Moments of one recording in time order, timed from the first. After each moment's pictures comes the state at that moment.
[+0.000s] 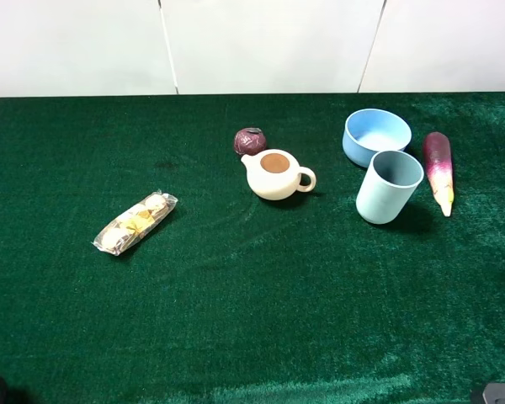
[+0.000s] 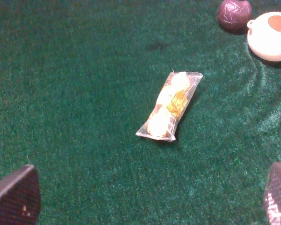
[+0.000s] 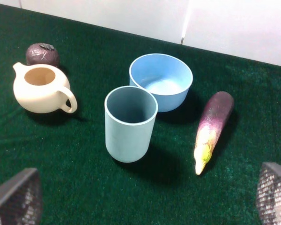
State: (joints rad) left arm -0.10 -0.01 -0.51 -0.16 1.07 0.09; right arm 0.07 -0.01 -0.51 0.19 1.03 -0.25
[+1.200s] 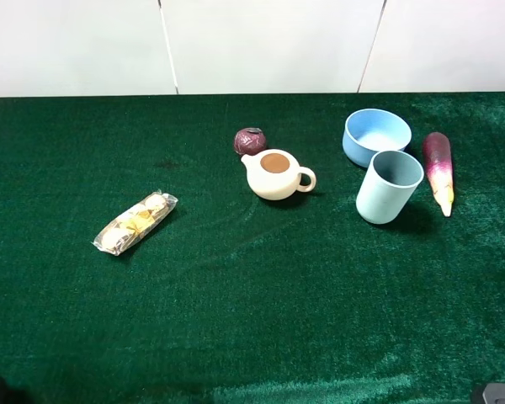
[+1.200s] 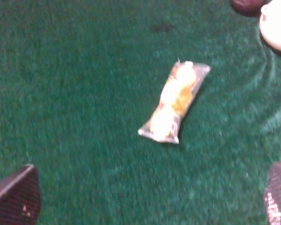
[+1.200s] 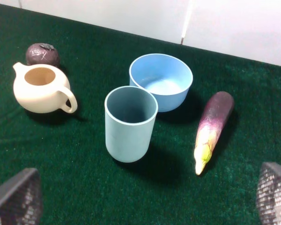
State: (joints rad) left arm -0.10 0.46 -0.64 -0.15 0.94 0.09; right arm 0.07 -0.01 -0.51 0.19 1.03 -0.25
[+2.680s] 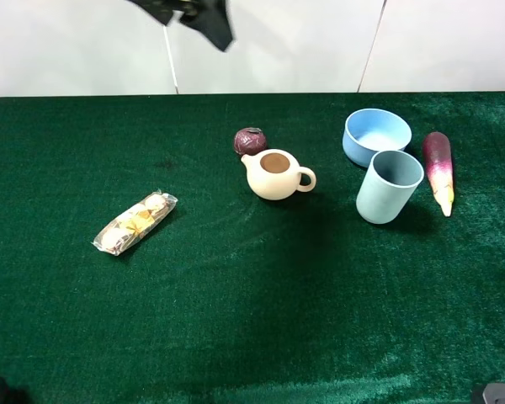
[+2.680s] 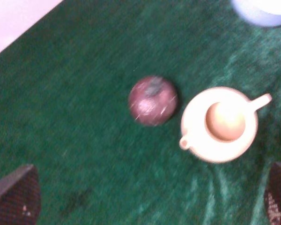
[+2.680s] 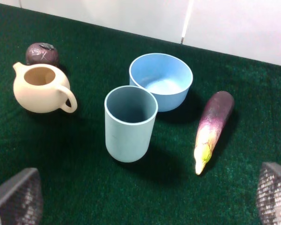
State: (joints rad) left arm -0.53 1.78 -1.61 -0.18 0.80 0.29; right arm 0.07 -0.01 -0.51 0.19 1.03 -0.25
